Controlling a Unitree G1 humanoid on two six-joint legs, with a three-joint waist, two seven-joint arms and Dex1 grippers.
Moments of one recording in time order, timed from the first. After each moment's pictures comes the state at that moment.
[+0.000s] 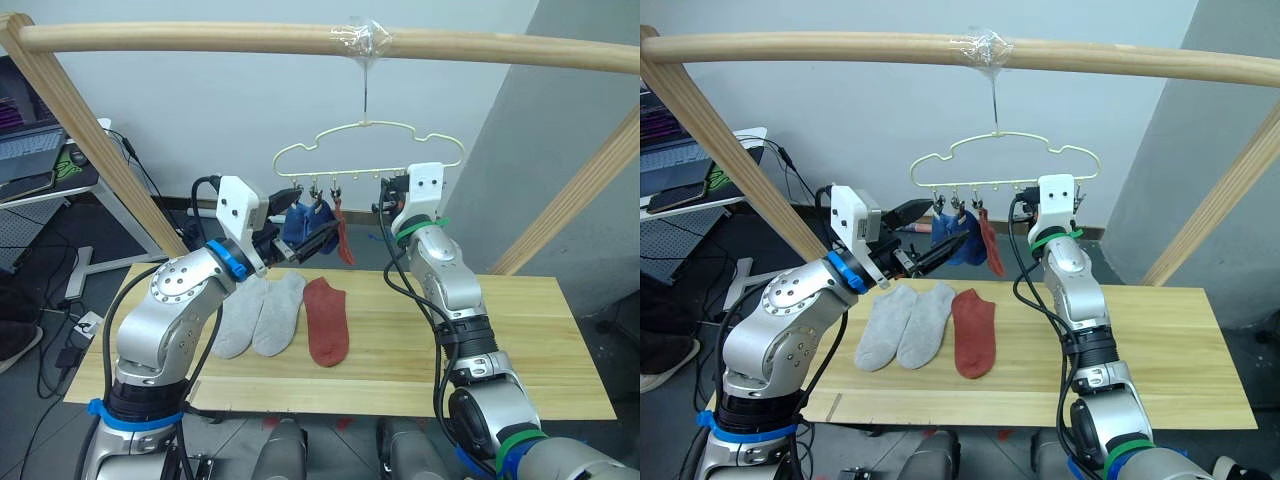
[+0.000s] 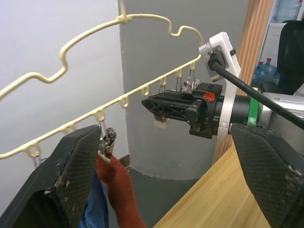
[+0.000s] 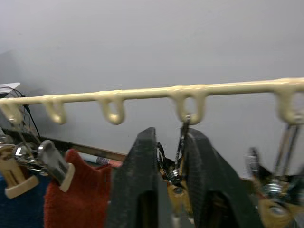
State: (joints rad) left arm -0.40 0.46 0.05 -0.39 -0.53 0.53 -0.56; right arm -0.72 0.00 -0.04 0.27 0.08 0.25 0.06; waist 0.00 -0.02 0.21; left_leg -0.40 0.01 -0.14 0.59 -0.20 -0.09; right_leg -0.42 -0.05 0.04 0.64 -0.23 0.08
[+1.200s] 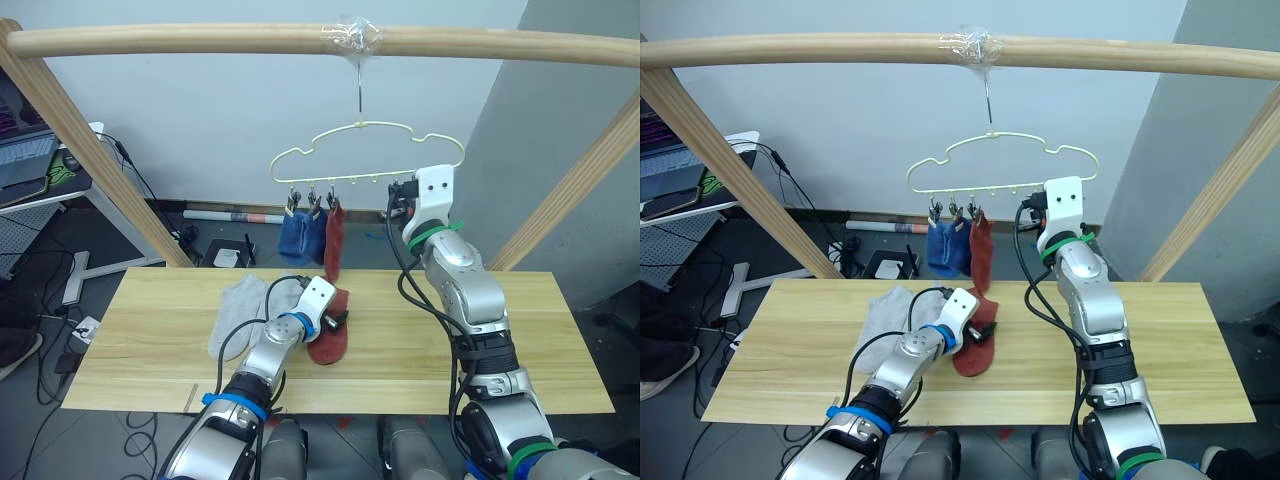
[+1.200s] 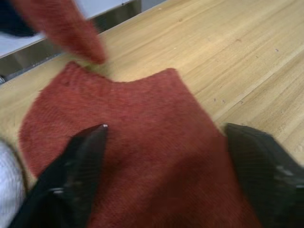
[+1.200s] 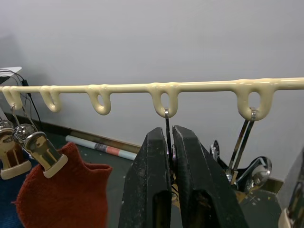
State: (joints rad) left arm -0.46 0.13 -0.25 0.68 0.05 0.11 -0.39; right arm -0.63 -0.06 -0.01 0.02 0.08 0.47 0.12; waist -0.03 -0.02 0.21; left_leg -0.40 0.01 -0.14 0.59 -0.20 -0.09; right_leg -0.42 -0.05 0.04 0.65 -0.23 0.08
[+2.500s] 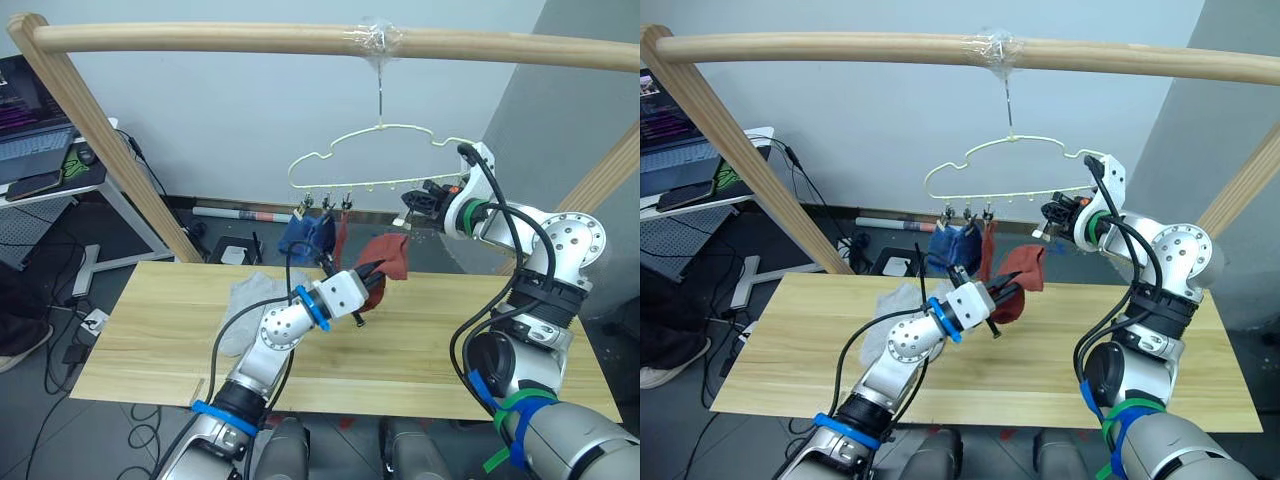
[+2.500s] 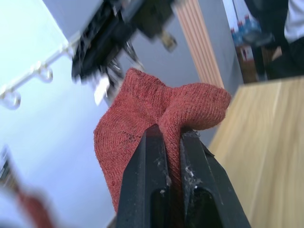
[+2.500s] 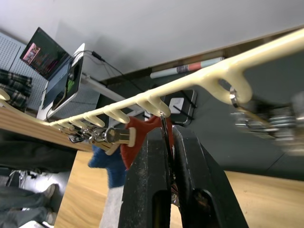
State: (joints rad) left arm -0.38 0.17 -0.31 0.26 0.12 -0.47 -0.51; right arm -0.95 -0.08 -0.64 -0.04 0.58 1.55 0.00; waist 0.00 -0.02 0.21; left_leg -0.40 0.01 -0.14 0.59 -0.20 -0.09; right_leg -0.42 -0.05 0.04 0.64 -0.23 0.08
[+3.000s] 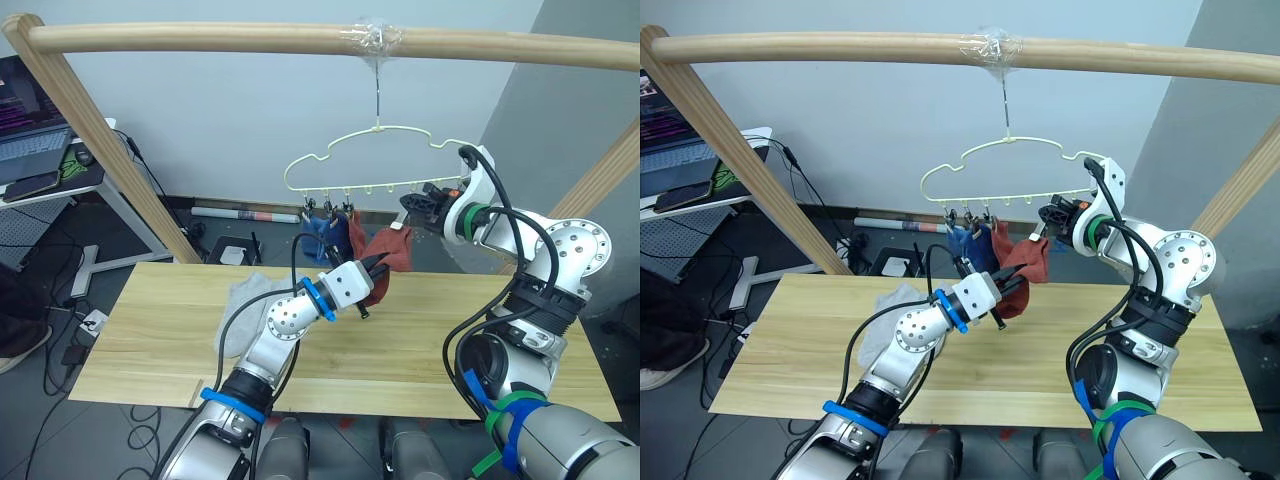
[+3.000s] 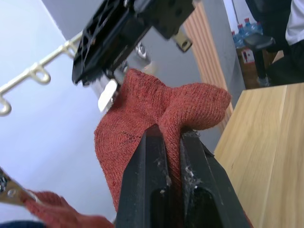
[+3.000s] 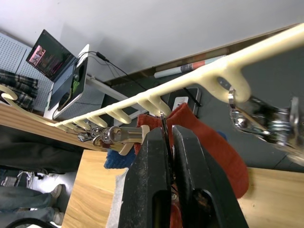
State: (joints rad) left arm -0.45 0.15 -0.31 0.35 0.12 -0.47 -0.51; right arm -0.95 -0.03 -0.67 -0.11 0.58 1.59 -0.01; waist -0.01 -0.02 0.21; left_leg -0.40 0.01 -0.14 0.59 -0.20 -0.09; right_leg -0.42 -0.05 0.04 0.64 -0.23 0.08
